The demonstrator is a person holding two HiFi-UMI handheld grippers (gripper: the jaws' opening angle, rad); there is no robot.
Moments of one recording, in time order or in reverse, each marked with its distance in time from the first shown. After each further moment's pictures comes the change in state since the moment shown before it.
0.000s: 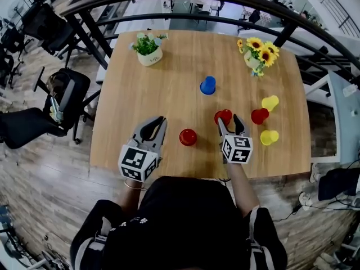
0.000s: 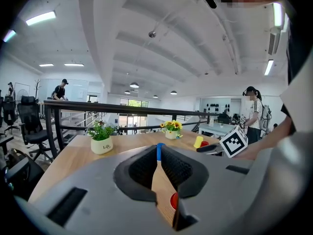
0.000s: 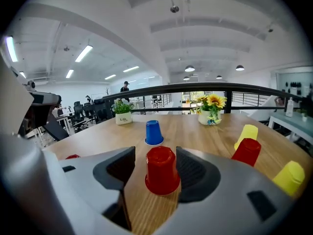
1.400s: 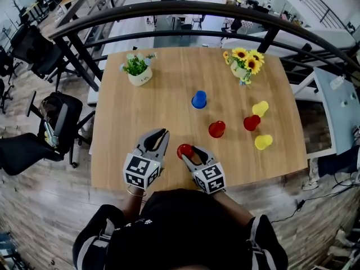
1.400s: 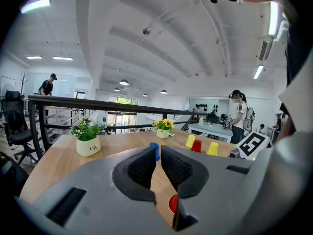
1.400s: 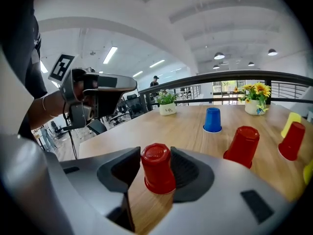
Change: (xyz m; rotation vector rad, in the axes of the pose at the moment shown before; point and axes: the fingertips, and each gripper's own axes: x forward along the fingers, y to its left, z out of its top) left arm 0.027 -0.004 -0.005 0.018 0.011 -0.141; right arm -0.028 0.164 -0.036 -0.075 0.072 0.360
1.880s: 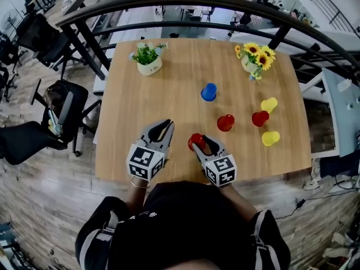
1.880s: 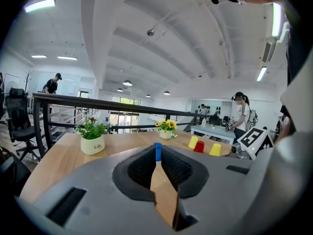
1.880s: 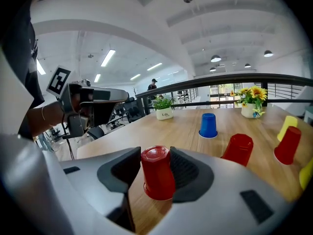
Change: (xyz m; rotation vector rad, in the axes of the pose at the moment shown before) left arm -0.010 0.016 -0.003 -0.030 -0.012 0.028; right arm -0.005 -0.009 0.018 0.017 -0.029 -0.018
